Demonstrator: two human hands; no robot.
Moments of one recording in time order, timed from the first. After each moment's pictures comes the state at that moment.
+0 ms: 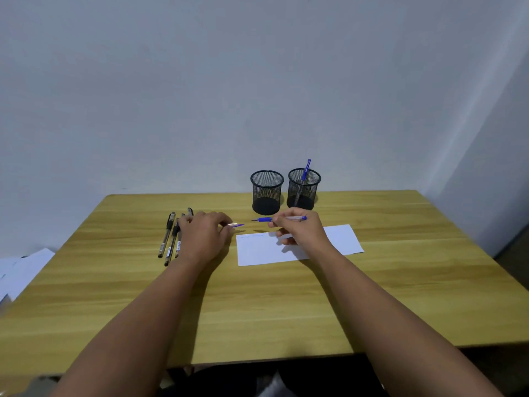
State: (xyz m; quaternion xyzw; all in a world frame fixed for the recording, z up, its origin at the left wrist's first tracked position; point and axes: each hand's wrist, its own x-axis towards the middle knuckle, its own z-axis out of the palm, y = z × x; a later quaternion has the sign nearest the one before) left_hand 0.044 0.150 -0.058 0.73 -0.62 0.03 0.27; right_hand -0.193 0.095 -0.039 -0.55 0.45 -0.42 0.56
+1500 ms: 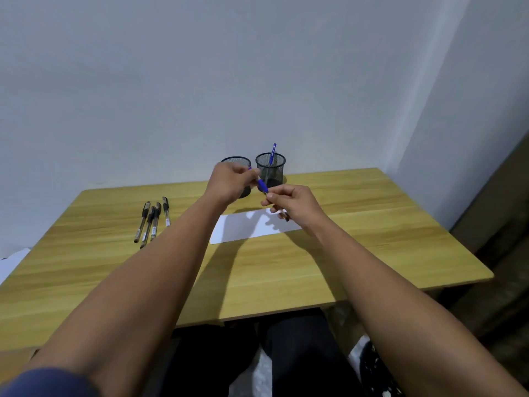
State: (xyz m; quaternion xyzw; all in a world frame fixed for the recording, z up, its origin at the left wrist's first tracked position) left_hand -0.076 0.131 0.038 0.61 -0.54 -0.33 0.48; right_hand -0.262 0.114 -0.015 -0.61 0.42 -0.41 0.53
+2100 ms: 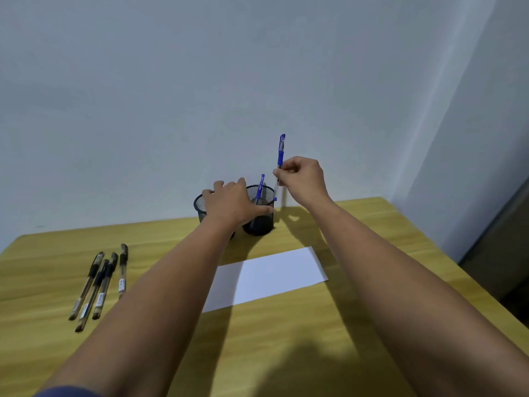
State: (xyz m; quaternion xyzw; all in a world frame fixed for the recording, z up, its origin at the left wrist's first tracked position) left_hand -0.096 -0.022 0.013 0.75 -0.65 0.01 0.12; right_hand -0.265 -0.059 0.035 -0.62 0.52 -0.50 0.31
